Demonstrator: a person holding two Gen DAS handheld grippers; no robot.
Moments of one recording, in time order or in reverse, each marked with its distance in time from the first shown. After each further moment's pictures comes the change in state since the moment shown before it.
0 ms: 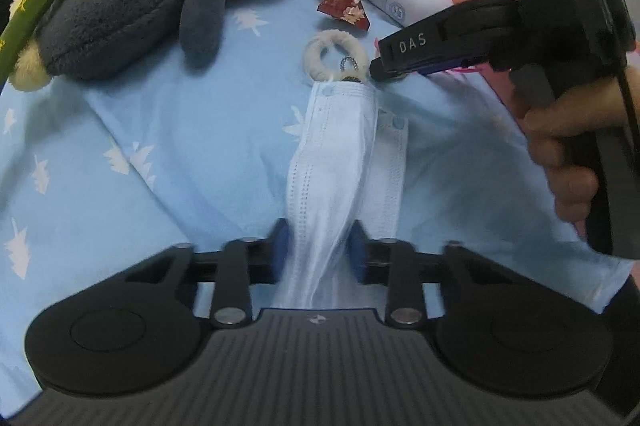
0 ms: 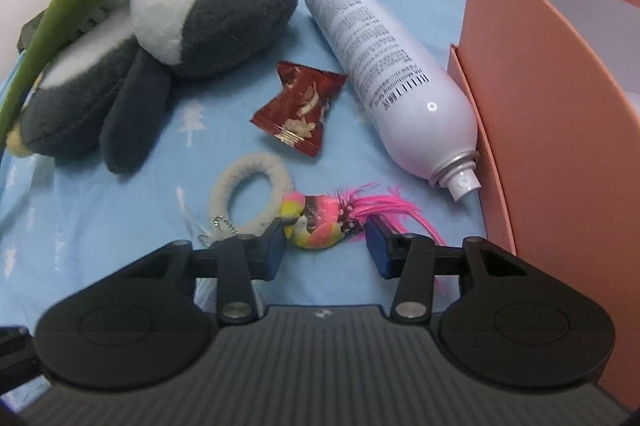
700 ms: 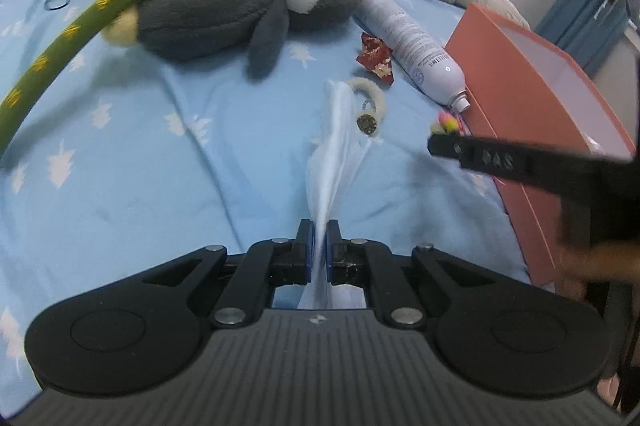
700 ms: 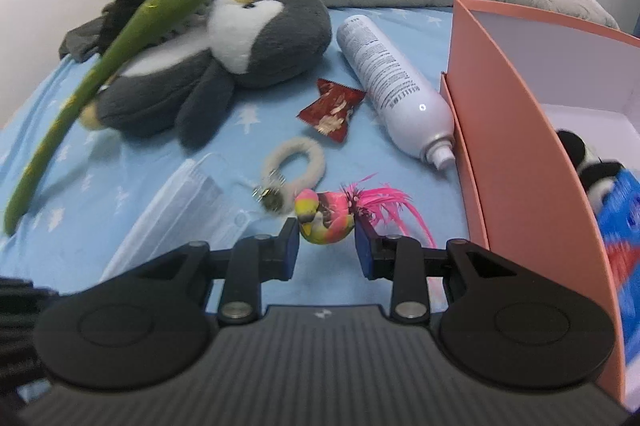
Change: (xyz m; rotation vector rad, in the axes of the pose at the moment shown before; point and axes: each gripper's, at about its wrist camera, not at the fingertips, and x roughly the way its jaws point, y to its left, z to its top) left arm -0.064 0.008 -0.039 -0.248 -0.166 0.020; right arm -0.078 0.006 -0.054 -0.068 -0.152 0.053
